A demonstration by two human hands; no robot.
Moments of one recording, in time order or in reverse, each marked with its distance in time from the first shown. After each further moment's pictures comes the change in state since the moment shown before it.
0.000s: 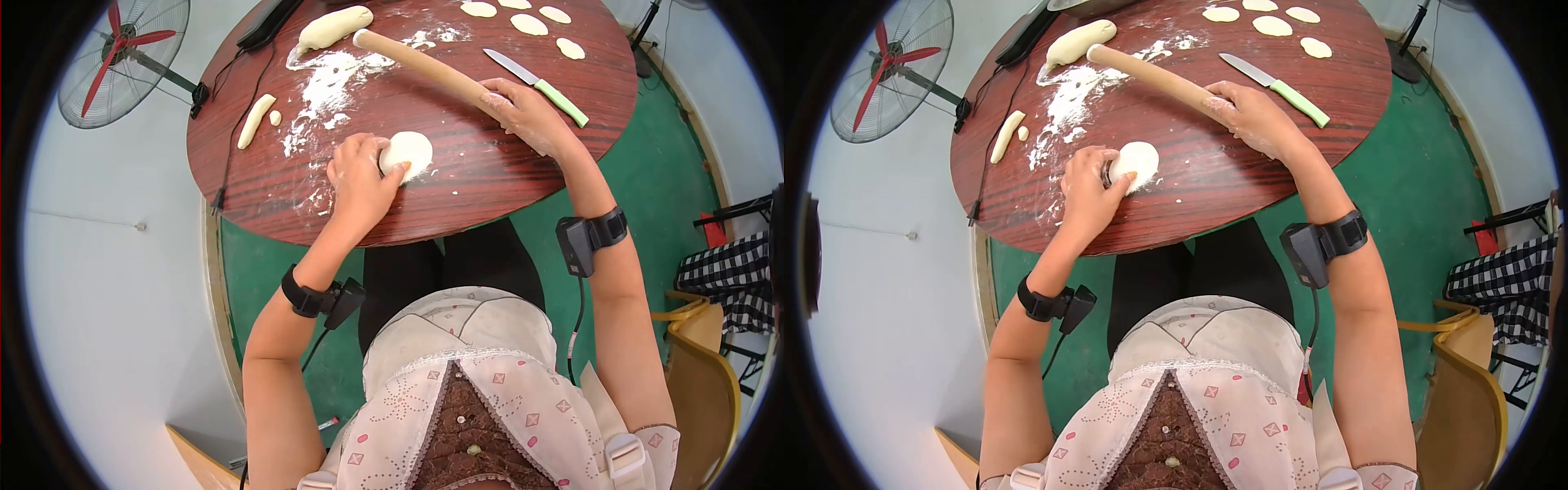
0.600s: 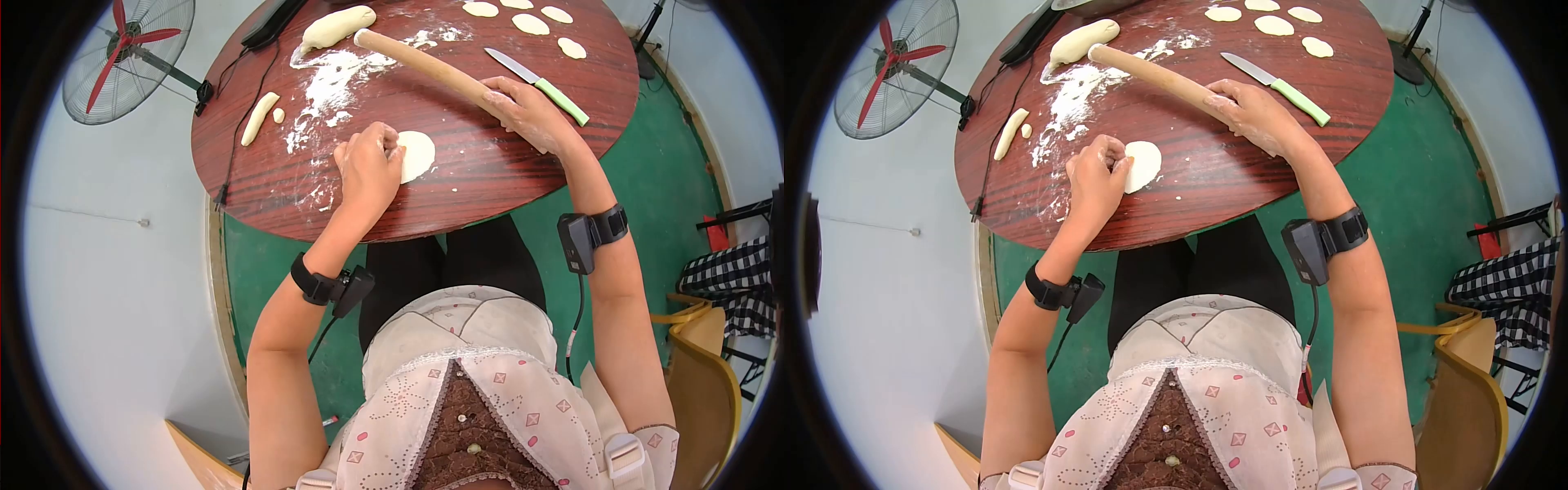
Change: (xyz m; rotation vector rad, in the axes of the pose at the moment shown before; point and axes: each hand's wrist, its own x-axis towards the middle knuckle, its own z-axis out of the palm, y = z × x) left_hand 0.018 0.003 0.008 -0.124 0.051 -0.035; right_hand -0.003 -0.003 -0.003 -0.008 -0.016 -0.009
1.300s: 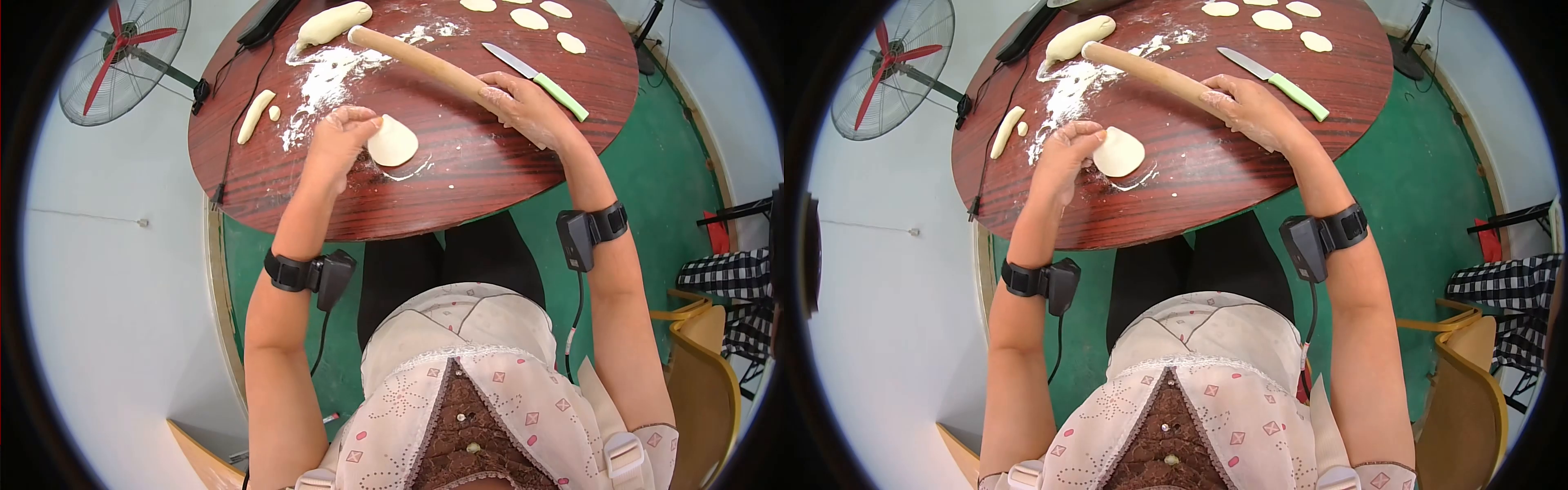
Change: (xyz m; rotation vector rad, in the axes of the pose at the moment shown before) left_hand 0.027 -0.002 -0.033 -0.793 -0.181 -0.518; right_hand 0.000 0.002 0.000 -0.010 0.001 -0.029
